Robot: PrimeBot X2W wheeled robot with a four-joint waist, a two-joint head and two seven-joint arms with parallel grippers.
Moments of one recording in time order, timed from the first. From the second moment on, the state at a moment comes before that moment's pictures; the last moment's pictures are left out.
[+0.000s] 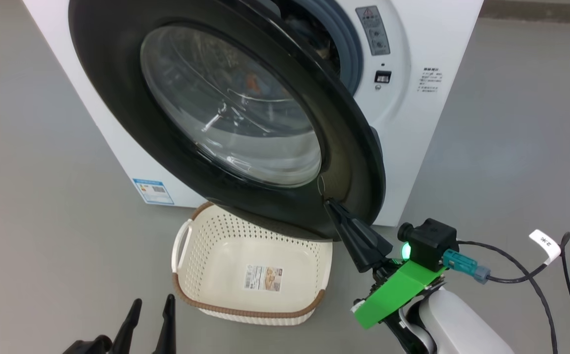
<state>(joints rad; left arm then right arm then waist) 0.01 0.05 -0.16 0.31 -0.45 -0.13 -0.25 -0.36 -0.11 0.47 0.27 0.44 0.13 -0.26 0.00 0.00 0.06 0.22</state>
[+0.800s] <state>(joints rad) -0.07 0.04 -0.17 0.27 -0.45 -0.13 -0.25 -0.47 -0.15 0.45 0.25 0.44 0.13 -0.26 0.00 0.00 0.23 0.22</state>
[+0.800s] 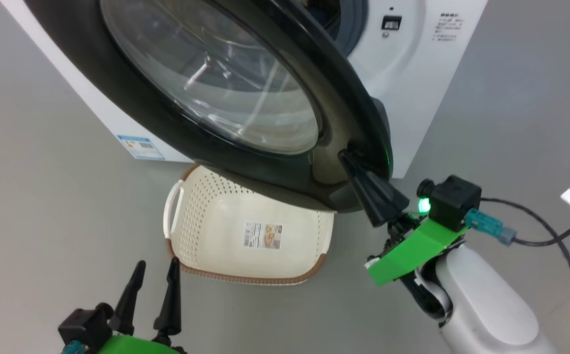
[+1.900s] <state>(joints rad) -0.25 0.03 -0.28 0.18 -0.49 -0.12 -0.25 -0.77 -0.26 0.39 0.18 0.42 0.13 -0.26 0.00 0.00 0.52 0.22</state>
